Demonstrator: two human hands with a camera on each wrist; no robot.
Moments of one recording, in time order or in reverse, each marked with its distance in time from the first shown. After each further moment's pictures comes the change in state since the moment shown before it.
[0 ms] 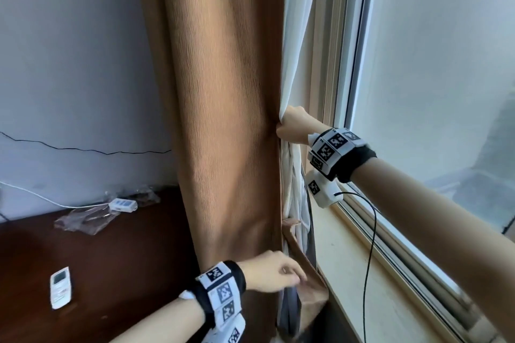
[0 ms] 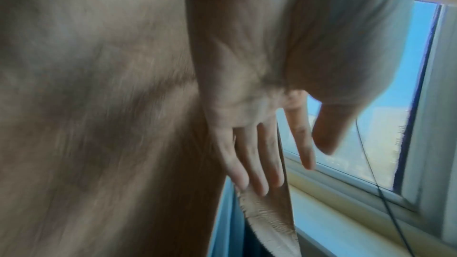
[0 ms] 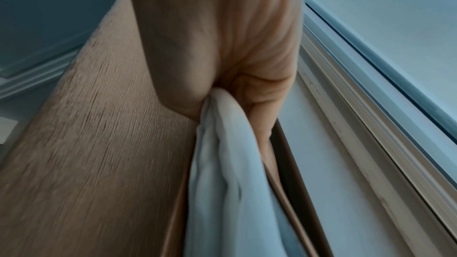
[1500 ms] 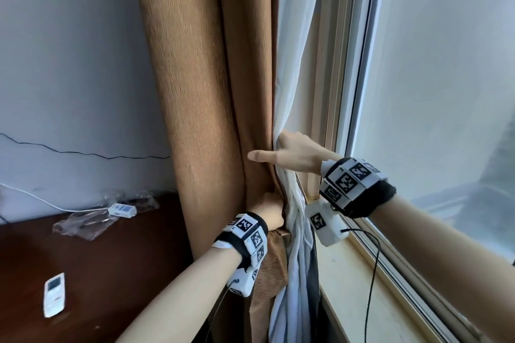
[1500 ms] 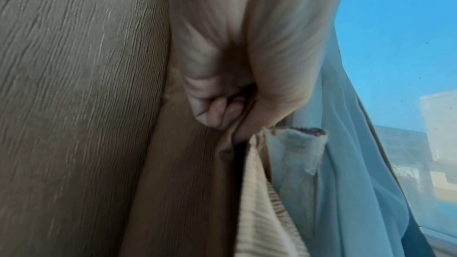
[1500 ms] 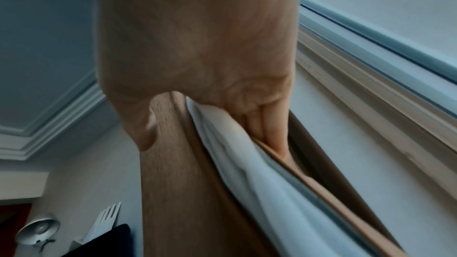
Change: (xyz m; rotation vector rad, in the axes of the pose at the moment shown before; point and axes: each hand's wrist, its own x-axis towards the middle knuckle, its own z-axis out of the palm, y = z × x) left_hand 0.101 -0.013 -0.086 0.389 0.418 -0.233; right_hand -0.039 -0.009 -0.001 0.098 -0.127 -0.054
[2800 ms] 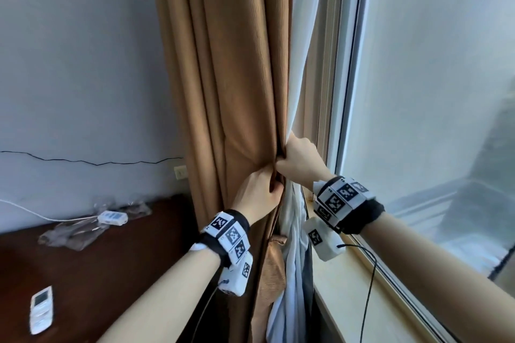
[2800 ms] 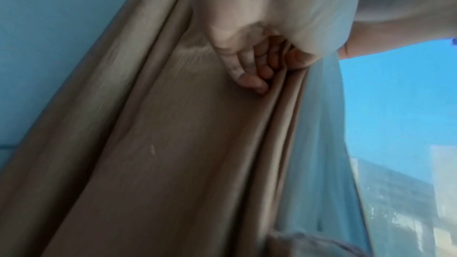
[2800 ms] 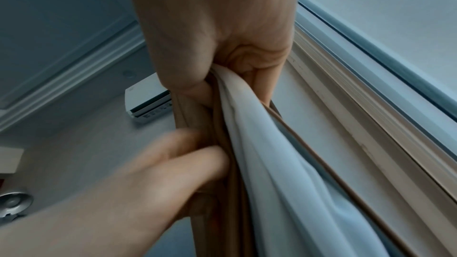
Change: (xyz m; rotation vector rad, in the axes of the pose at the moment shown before) left_hand -0.033 0.015 -0.061 -0.303 0.513 0.141; right_hand 0.003 0.025 0.020 0.038 0.276 0.068
